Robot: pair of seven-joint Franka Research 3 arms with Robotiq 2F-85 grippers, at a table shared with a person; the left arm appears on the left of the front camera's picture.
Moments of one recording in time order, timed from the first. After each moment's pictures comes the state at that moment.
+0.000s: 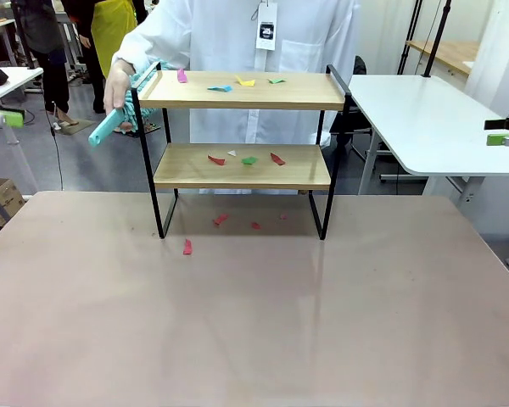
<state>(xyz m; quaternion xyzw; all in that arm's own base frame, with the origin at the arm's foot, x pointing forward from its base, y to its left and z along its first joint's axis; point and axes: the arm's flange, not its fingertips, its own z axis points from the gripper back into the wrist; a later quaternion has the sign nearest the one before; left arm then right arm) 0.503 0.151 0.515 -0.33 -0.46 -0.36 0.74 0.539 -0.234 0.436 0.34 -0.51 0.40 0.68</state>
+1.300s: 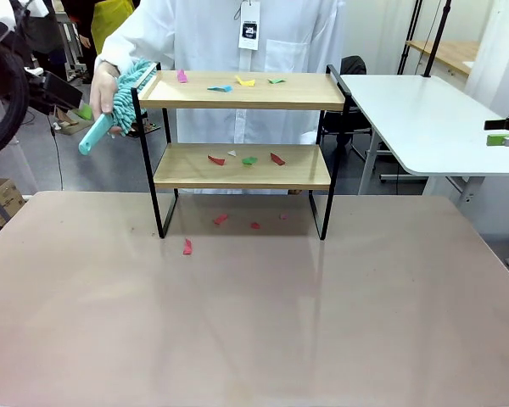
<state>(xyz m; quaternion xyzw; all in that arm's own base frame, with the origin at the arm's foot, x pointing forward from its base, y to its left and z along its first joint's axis) 0.425 -0.041 0.581 -0.10 -0.38 -0.17 0.90 0.539 -0.234 0.435 0.34 -0.51 0.40 0.68</state>
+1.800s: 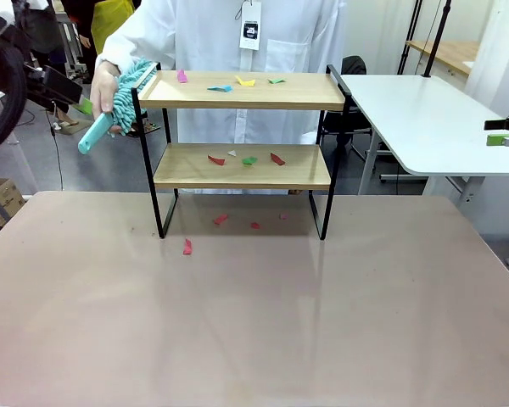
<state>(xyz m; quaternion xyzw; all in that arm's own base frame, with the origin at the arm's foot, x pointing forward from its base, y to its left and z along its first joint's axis) 0.425 -0.047 0.586 -0.09 -0.39 -0.18 0.90 0.539 -0.234 0.435 0.35 -0.51 0.40 0.68</state>
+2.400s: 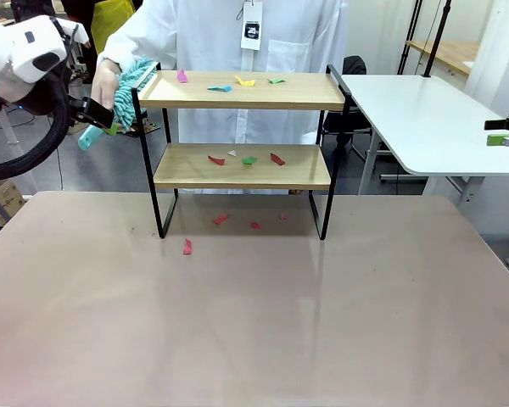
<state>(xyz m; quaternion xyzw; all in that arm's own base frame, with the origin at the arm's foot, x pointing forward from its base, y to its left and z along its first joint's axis) 0.451 -0.079 0.542 -0.04 -0.38 -0.18 0.91 0.539 -0.235 0.435 0.34 -0.51 0.40 0.68</state>
